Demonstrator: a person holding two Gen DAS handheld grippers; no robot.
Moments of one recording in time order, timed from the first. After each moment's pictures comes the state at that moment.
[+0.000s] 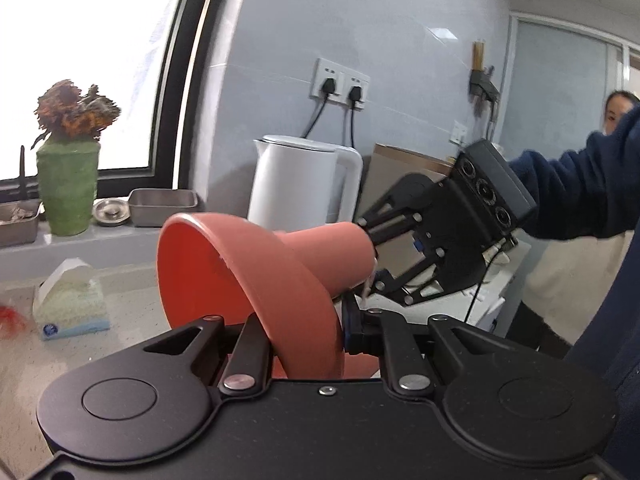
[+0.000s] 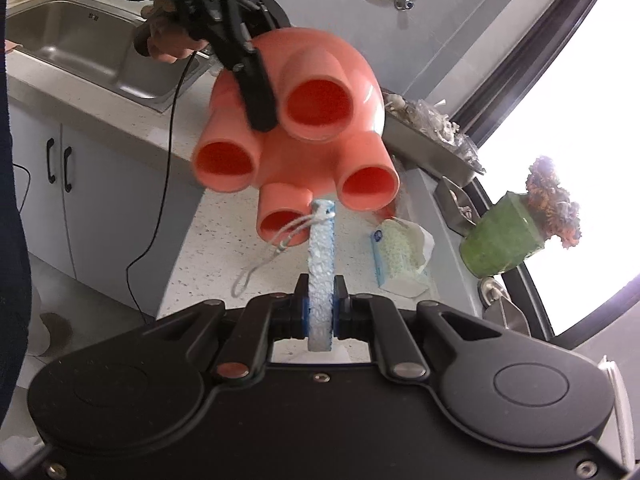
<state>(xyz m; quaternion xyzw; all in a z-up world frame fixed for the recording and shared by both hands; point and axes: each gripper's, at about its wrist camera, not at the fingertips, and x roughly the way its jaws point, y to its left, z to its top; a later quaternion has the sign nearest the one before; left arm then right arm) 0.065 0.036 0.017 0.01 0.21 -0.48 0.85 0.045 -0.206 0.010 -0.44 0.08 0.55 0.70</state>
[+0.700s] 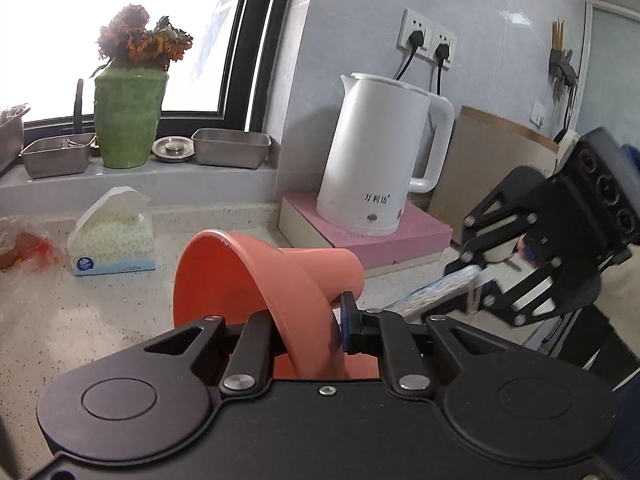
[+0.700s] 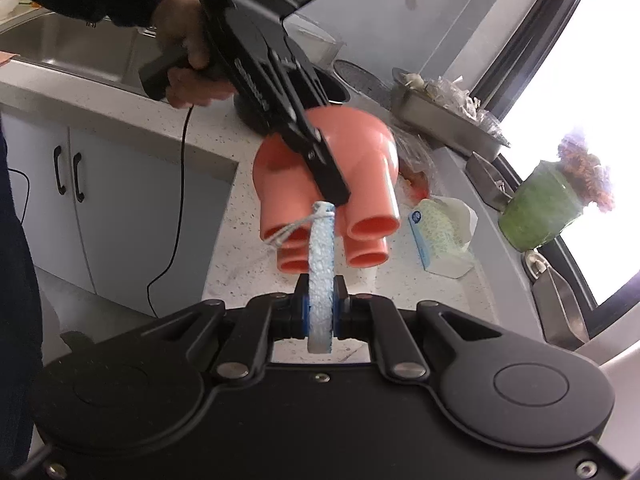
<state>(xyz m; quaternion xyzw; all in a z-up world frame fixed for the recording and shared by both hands) 0.102 0.020 -0.051 0.01 0.25 -0.39 0.89 0.036 -0.193 -0.040 -0.41 0.11 0.56 0.71</state>
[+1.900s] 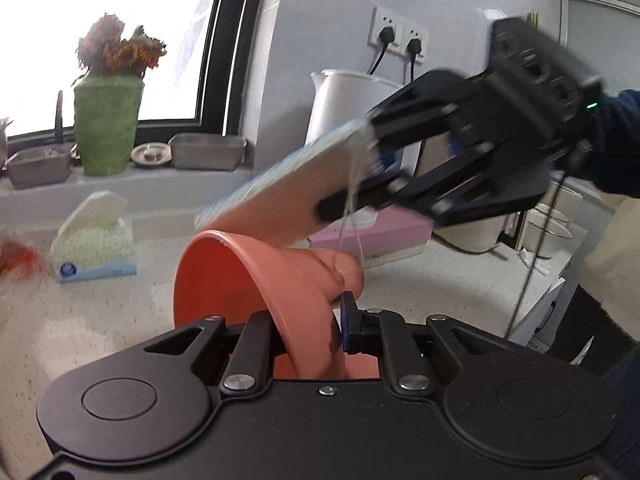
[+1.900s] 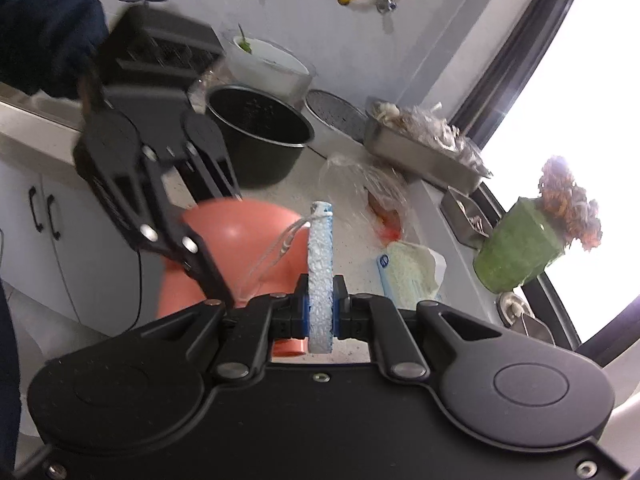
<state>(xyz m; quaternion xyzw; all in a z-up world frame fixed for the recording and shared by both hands) 0.078 0.016 -0.059 0.02 0.23 -0.42 0.88 0.086 -0.149 0.005 -0.38 0.10 0.56 0.73</state>
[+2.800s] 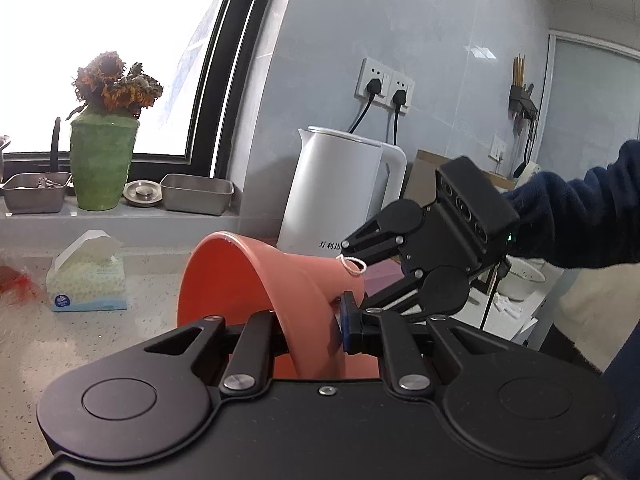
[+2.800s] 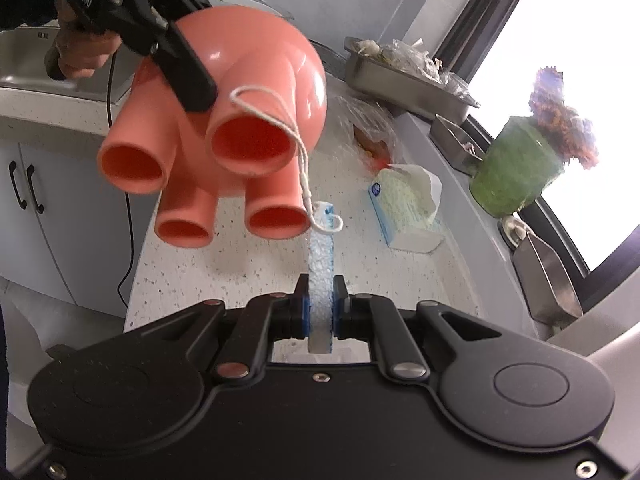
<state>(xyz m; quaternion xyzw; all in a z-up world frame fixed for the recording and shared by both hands) 0.077 0.028 -0.025 -0.03 0.20 -0.44 0.88 0.101 -0.176 -0.045 -0.38 0.16 0.52 0.74</state>
